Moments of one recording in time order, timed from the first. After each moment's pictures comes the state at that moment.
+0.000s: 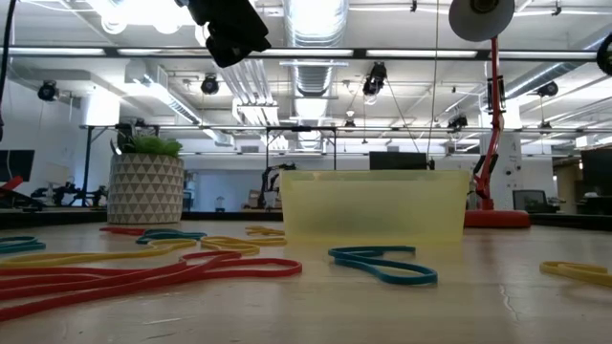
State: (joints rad) left arm -0.02 1.32 1.15 -0.50 0.15 -0.18; right arm 0.90 1.31 0.55 -0.56 0.10 1.42
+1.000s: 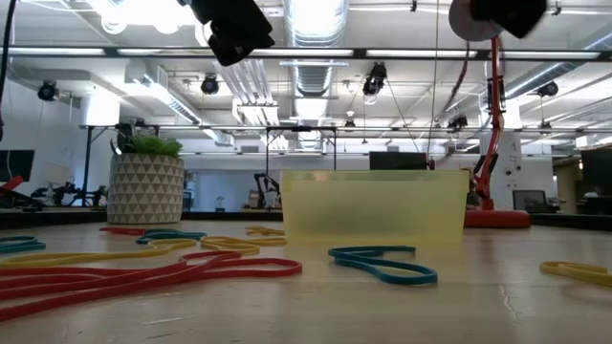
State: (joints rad) left arm -0.02 1.32 1.15 -0.48 0.15 -0.18; right arm 0.55 1.17 0.99 -0.65 0.51 0.68
